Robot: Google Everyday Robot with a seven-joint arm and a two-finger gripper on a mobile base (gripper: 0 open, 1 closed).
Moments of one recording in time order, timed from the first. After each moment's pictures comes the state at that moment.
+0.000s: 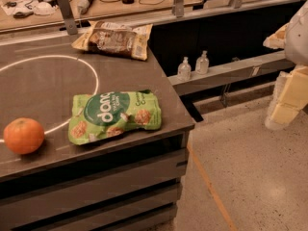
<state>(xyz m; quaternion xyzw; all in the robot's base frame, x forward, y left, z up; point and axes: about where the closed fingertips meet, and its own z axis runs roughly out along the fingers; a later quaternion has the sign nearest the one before) 0.438 -0.215 0.983 -0.60 0.78 -0.04 0.17</state>
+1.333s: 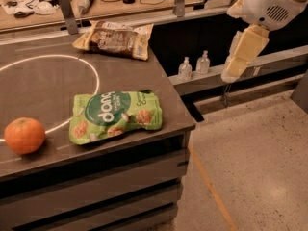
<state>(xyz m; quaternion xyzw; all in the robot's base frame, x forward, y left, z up) 0.539 -0.166 1.003 -0.61 0.75 0.00 0.25</state>
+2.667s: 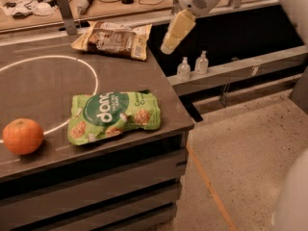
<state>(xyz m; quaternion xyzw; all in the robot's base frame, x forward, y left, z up) 0.677 -0.052 0.990 -0.60 0.73 0.04 0.33</state>
